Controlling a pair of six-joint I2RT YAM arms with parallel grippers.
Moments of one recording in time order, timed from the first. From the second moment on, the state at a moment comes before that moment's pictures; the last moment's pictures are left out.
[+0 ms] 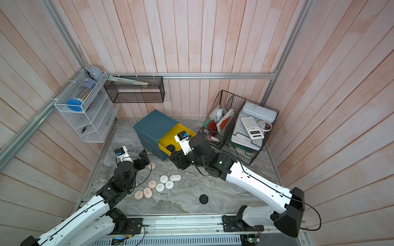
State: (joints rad) left arm -0.55 0.77 0.46 0.00 -0.60 -0.54; right arm 0.91 1.29 1.27 -0.44 -0.13 0.34
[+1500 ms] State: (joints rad) left arm -0.55 0.73 0.44 0.02 -0.57 -0.54; right arm 0.67 1.38 1.34 -0.55 -0.18 0.30
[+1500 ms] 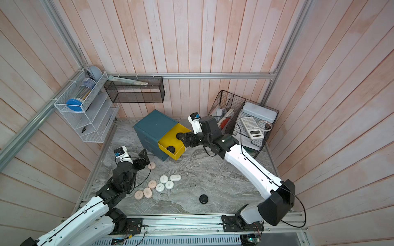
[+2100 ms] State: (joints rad) left arm -0.55 0.69 0.41 0.05 -0.54 -0.55; right arm 0.81 1.07 0.72 -0.55 -0.15 0.52
